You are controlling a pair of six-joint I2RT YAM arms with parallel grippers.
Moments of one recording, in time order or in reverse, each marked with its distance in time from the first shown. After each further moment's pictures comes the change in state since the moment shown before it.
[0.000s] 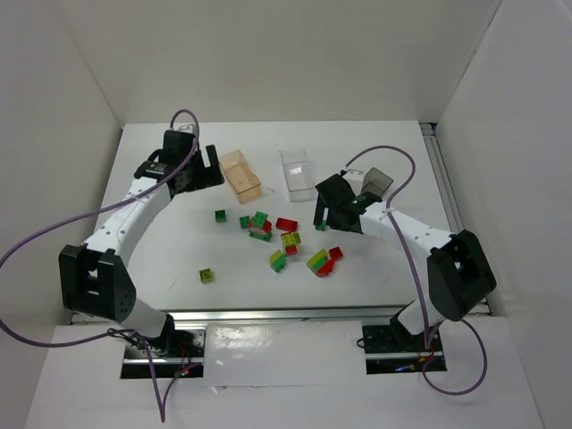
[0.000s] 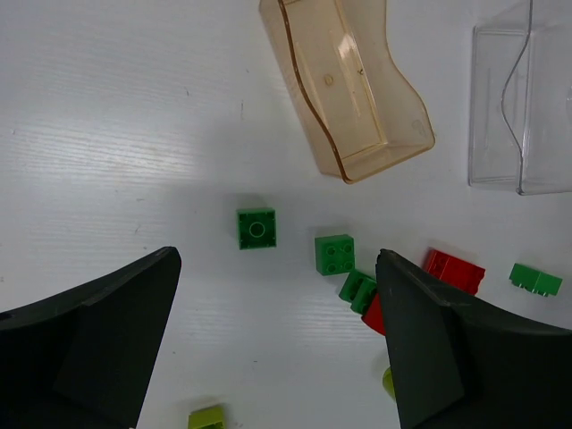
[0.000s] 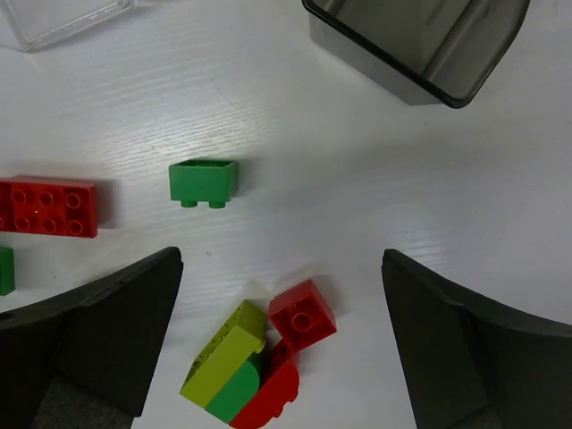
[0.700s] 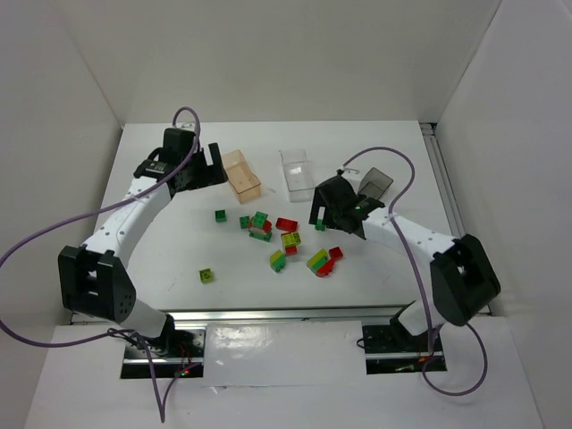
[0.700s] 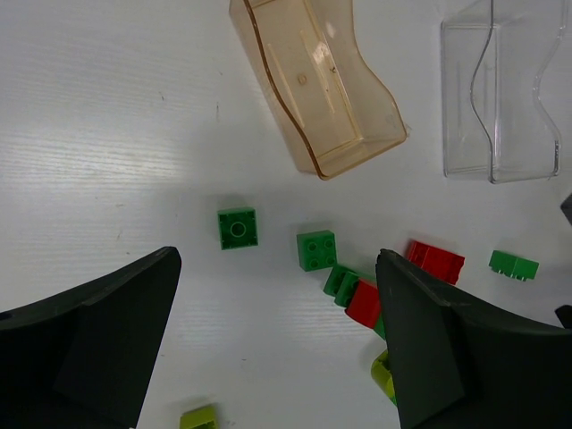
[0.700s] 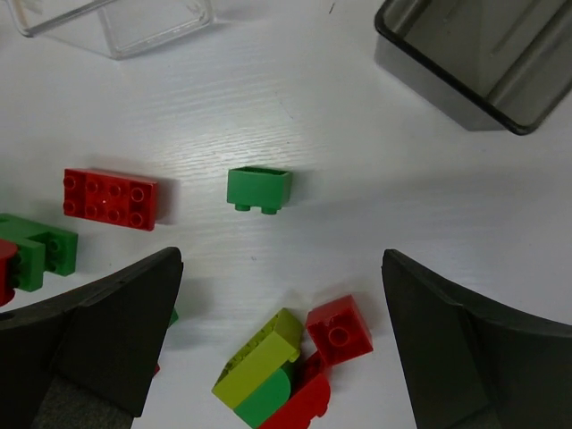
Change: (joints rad) left arm -0.014 -0.002 0.023 -0.003 0.031 0.008; right arm 0.000 -0.088 -0.098 0.163 -0.069 -0.038
